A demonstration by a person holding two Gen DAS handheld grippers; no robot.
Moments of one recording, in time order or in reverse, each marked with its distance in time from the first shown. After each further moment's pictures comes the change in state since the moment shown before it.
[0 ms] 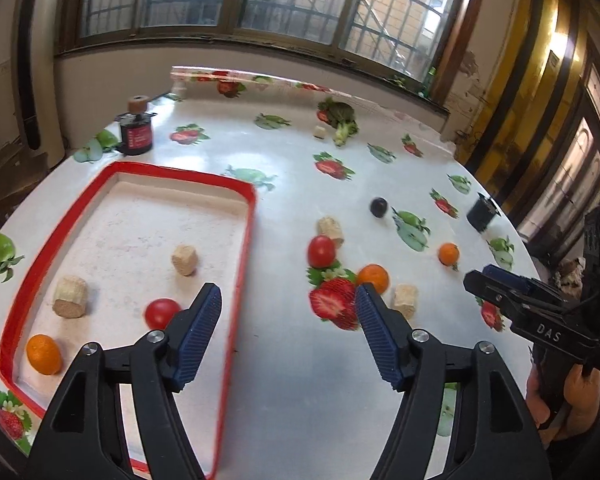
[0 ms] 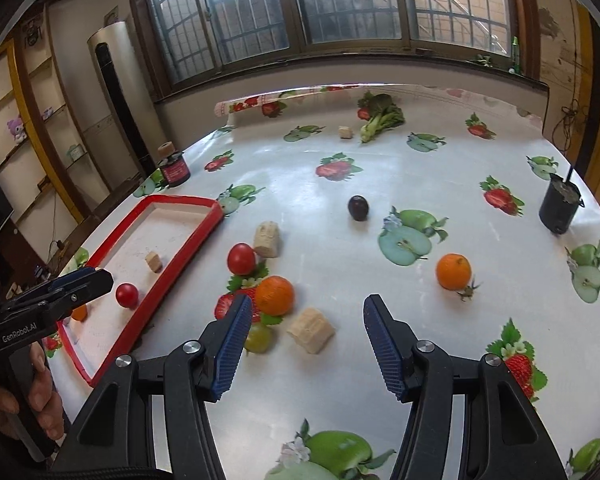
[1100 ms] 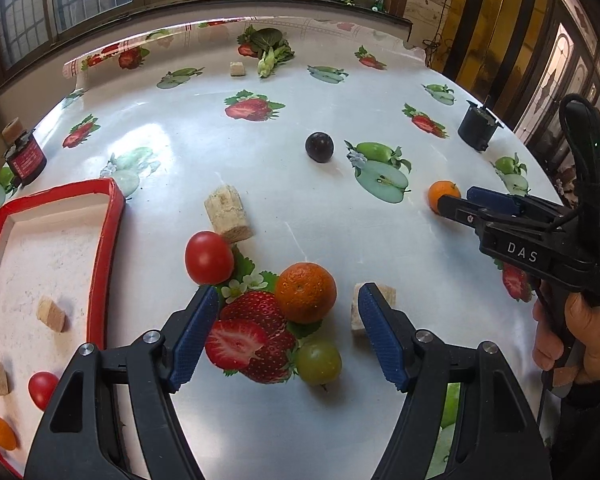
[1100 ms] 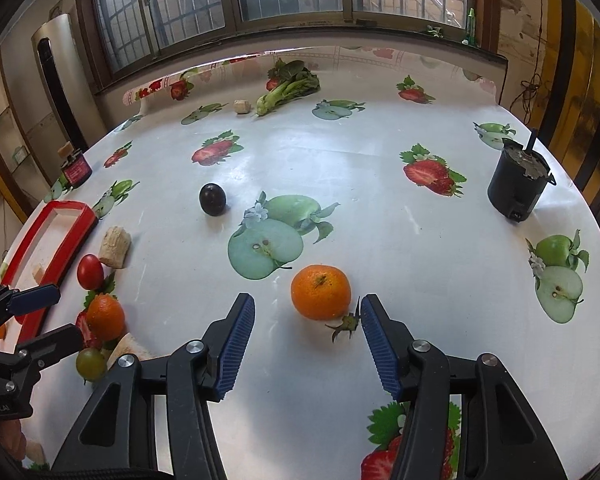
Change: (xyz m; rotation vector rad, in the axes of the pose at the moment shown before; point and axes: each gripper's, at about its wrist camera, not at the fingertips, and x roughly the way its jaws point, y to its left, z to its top) left arm 0.112 -0.080 0.014 0.219 0.206 0.019; right arm 0.068 -0.105 0.016 0.047 0.085 -0.171
